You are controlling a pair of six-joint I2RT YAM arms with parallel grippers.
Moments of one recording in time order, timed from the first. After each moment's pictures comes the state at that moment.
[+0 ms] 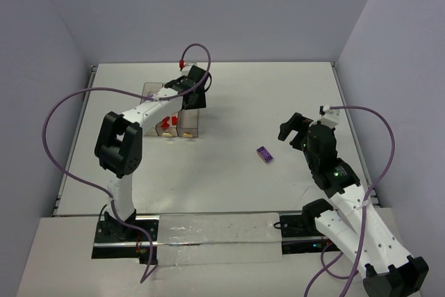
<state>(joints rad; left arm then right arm) -0.59 1.98 1.62 -0.60 -0.48 -0.52 0.35 0.63 0.62 -0.36 0.34 0.55</state>
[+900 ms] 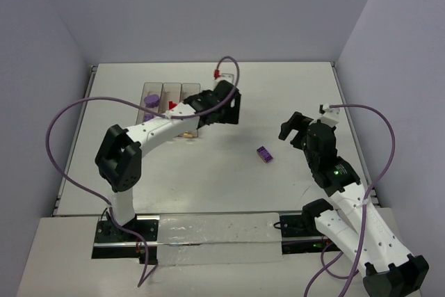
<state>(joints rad) -0.82 1.87 1.58 -0.55 -0.38 -0.51 0.35 0.65 0.63 -0.38 0.36 0.54</state>
